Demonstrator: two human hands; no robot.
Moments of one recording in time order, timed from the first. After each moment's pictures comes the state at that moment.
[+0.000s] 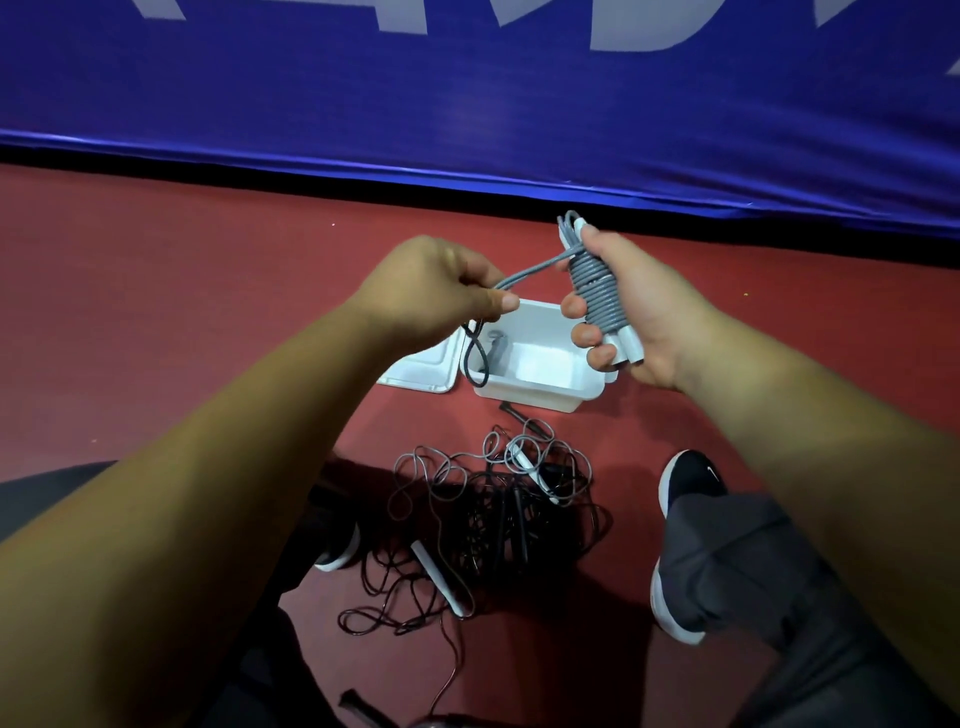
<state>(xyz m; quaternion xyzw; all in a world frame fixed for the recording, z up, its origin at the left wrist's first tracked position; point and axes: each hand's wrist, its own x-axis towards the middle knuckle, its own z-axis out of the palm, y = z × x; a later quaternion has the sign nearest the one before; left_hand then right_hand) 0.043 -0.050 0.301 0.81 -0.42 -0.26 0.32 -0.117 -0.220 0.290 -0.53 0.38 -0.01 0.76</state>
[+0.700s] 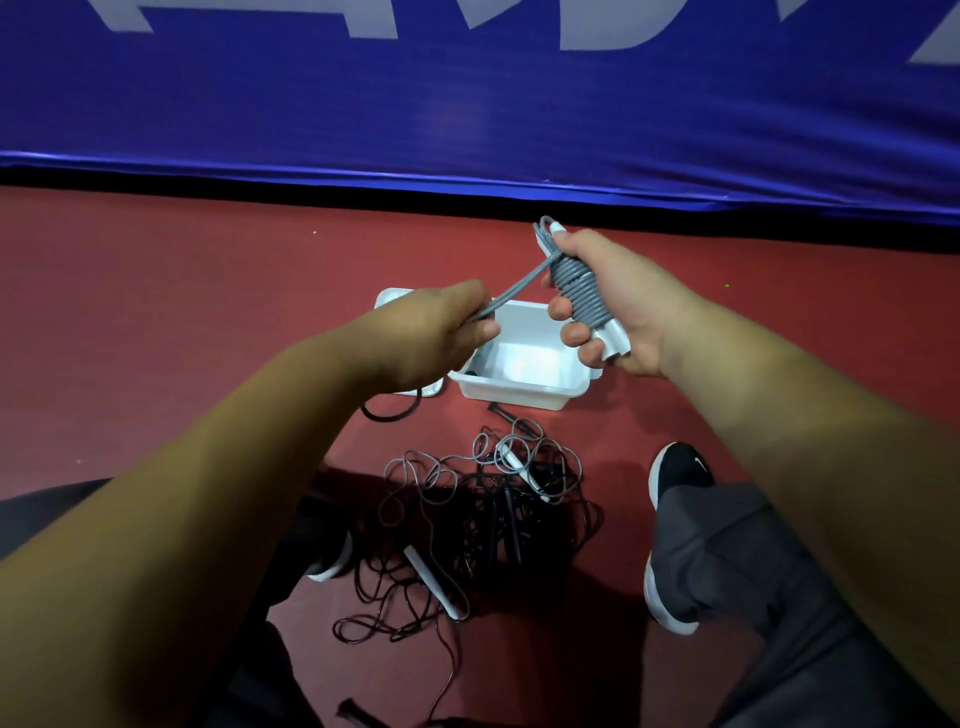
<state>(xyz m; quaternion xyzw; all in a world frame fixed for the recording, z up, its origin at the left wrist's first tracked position) 0.028 -0.049 0.291 0.80 -0.52 -0.26 0.15 -0.119 -0.231 0.293 -0.54 0.41 0.03 0.74</state>
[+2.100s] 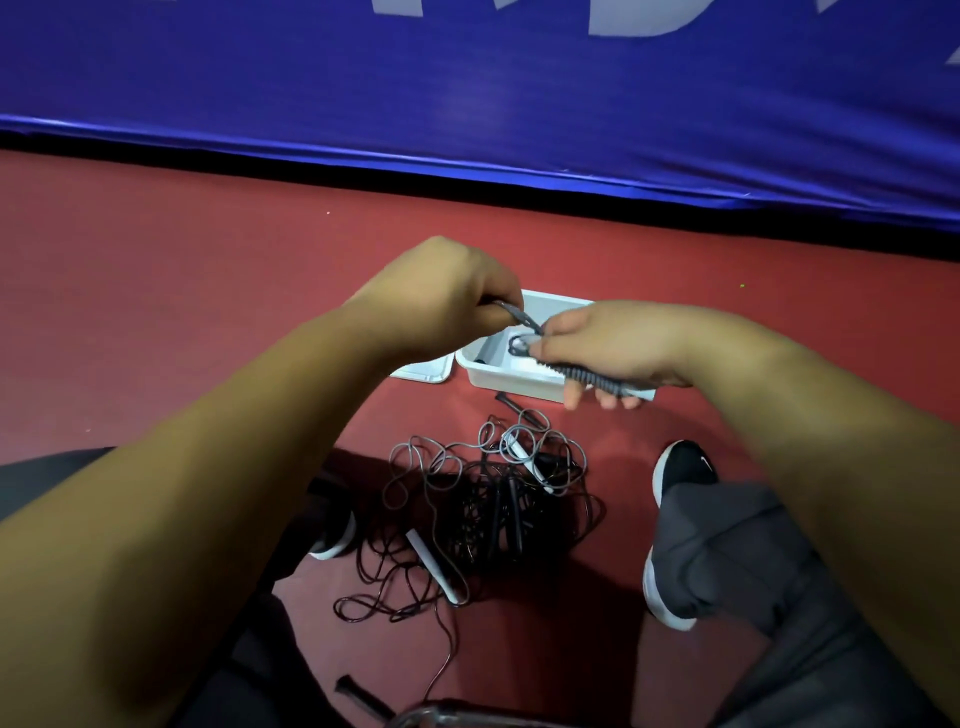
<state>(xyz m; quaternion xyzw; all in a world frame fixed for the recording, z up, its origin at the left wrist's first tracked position) 0.031 -0.053 0.298 0.75 -0.63 -0.10 0.19 -0.127 -0.214 0.284 -0.79 0.28 0.27 0.47</state>
